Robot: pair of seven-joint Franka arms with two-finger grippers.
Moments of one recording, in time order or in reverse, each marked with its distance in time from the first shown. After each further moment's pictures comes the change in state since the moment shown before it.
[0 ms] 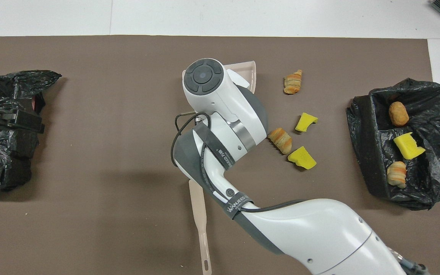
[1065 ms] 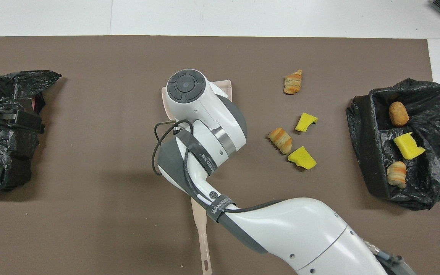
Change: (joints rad) left arm 0.000 0.000 0.000 0.000 0.000 0.000 0.000; right arm 0.007 0.030 0.007 0.005 0.036 0.019 -0.060
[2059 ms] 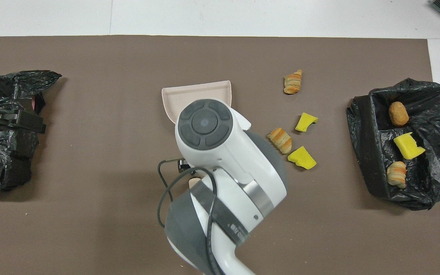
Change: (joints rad) left arm -0.002 0.000 -0.012 0.000 0.000 0.003 0.002; right arm 0.014 -0.502 0.022 -0.494 0.084 -0.045 0.002
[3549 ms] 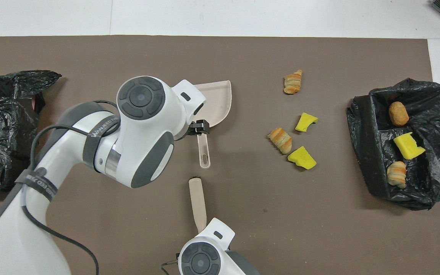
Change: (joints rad) left arm -0.512 0.265 -0.026 -0.119 -0.002 0.472 -0.618; right arm 0.256 -0.218 0.000 -0.712 0.194 0.518 0.125
